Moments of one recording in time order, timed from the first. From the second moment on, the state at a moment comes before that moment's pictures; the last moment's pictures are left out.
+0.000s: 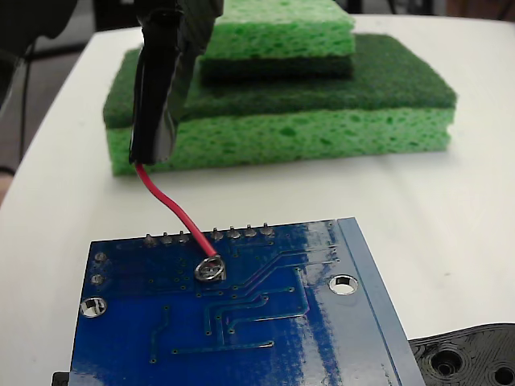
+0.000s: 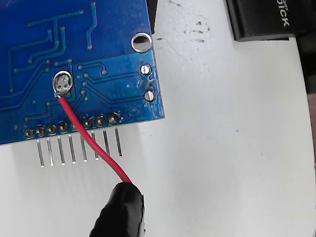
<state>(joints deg) 13.3 98.3 108.1 54.8 2.8 0.4</state>
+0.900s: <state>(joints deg) 11.2 144.1 144.5 44.2 1.0 3.0</state>
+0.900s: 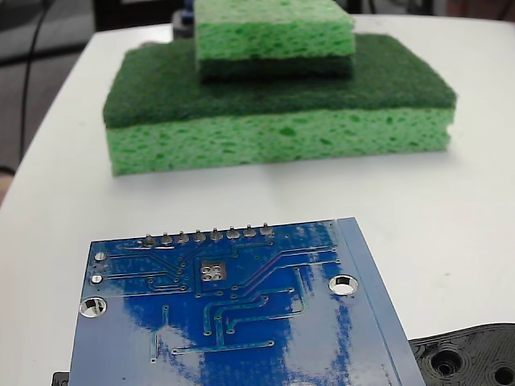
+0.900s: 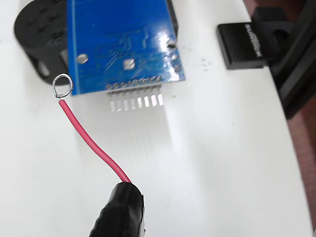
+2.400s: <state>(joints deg) 5.6 174.9 171.7 44.6 1.3 5.3</state>
